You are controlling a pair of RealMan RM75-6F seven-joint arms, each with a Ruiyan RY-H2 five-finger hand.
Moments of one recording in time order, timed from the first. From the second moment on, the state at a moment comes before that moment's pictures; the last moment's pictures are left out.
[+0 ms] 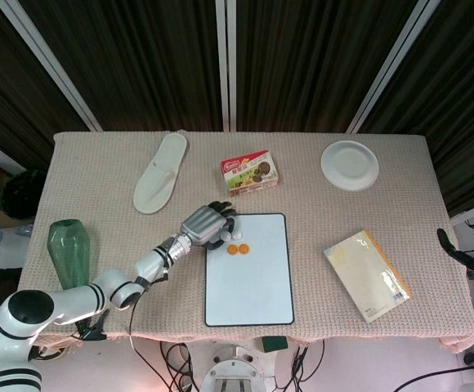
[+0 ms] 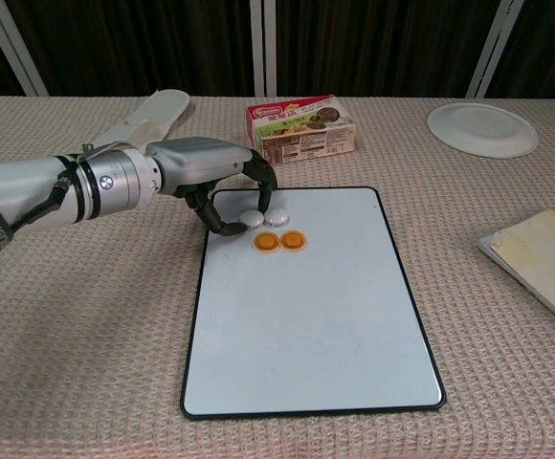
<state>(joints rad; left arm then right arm) -0.97 -1.78 -0.10 -1.05 1.41 0.72 -0.08 0.13 -1.17 0.25 -1.56 -1.47 1.67 0.06</state>
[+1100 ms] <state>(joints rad) -0.97 -1.78 -0.10 -1.04 1.41 0.73 -0.08 0.13 -1.17 0.25 -1.56 -1.48 1.67 0.06</state>
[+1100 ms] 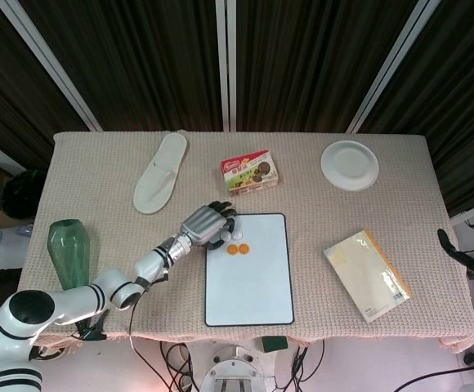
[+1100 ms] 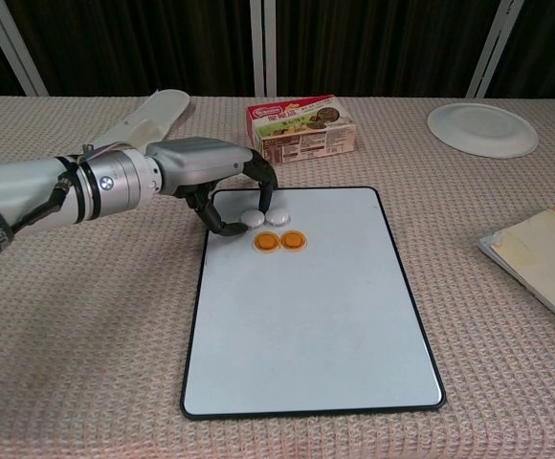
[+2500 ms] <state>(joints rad) -0.96 -1.75 -0.10 -1.09 1.39 0.74 -0.03 0.13 -1.17 0.25 -1.58 -1.48 1.68 0.05</state>
